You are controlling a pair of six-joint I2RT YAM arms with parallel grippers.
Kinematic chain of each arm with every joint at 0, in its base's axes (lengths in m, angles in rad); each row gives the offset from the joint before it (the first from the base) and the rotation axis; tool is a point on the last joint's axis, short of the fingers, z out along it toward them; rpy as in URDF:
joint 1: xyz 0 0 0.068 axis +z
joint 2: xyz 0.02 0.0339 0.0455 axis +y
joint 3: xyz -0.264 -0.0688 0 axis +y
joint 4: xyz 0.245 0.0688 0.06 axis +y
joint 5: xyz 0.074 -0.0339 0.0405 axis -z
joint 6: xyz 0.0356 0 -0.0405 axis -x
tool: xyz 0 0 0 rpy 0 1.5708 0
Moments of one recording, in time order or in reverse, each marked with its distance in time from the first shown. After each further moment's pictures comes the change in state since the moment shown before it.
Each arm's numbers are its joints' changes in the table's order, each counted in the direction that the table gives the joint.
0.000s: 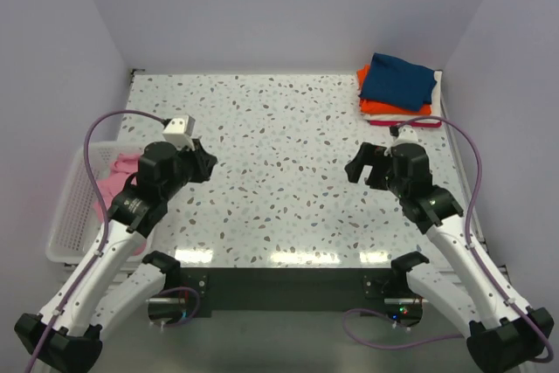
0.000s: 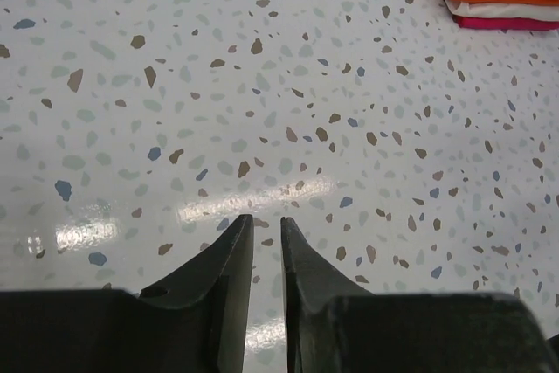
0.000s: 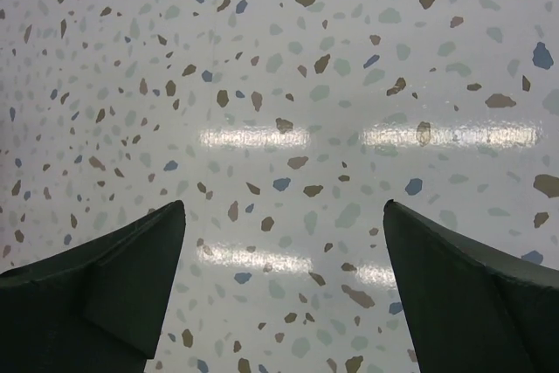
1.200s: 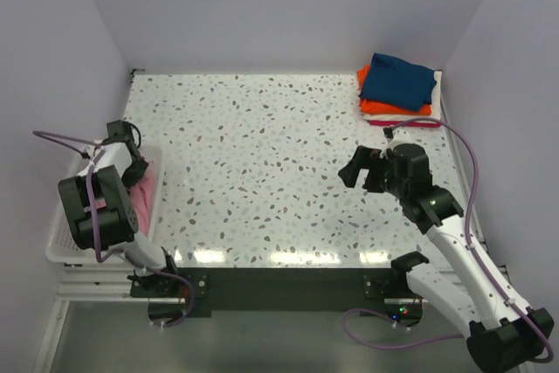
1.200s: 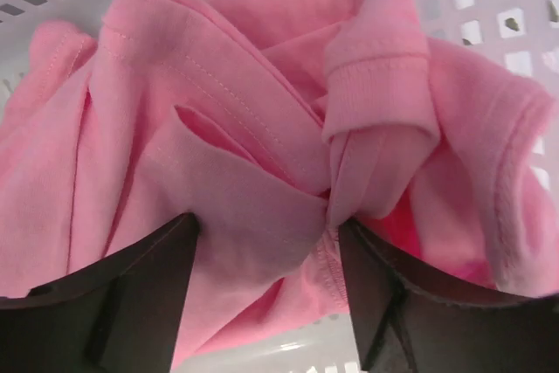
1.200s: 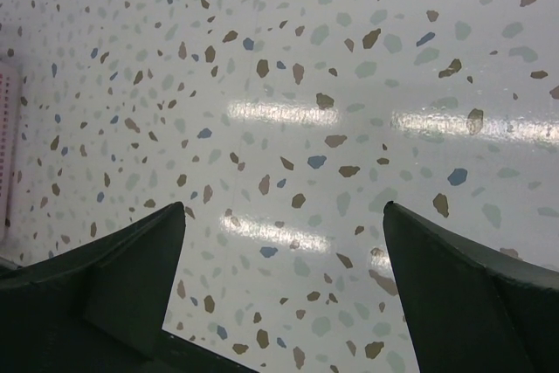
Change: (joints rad) left arm 0.754 0.850 -0.167 0.150 -0.440 0.452; right arm 0.000 -0.002 -0.002 0.016 -0.138 0.003
